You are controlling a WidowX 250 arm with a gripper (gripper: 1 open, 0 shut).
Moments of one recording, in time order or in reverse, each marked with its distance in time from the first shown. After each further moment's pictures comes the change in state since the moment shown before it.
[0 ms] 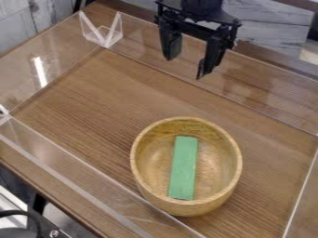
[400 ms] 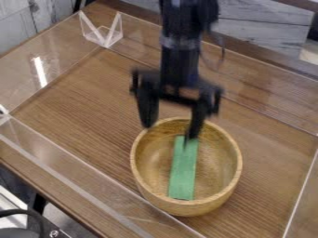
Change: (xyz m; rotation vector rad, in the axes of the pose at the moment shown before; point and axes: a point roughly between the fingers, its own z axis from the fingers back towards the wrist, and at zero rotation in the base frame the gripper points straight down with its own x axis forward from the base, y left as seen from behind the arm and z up) arm -0.074 -0.038 -0.054 -0.024 0.085 0.210
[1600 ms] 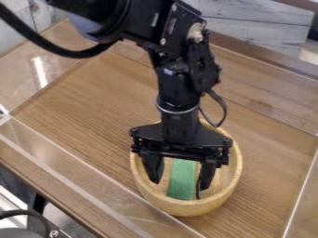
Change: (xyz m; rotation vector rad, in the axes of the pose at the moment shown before) arm -0.019 -0.005 -0.029 -0.090 -0.085 0.170
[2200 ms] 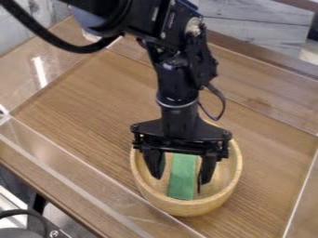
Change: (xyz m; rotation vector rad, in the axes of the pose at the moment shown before) arm 0.008 0.000 0.001 -0.022 0.003 0.013
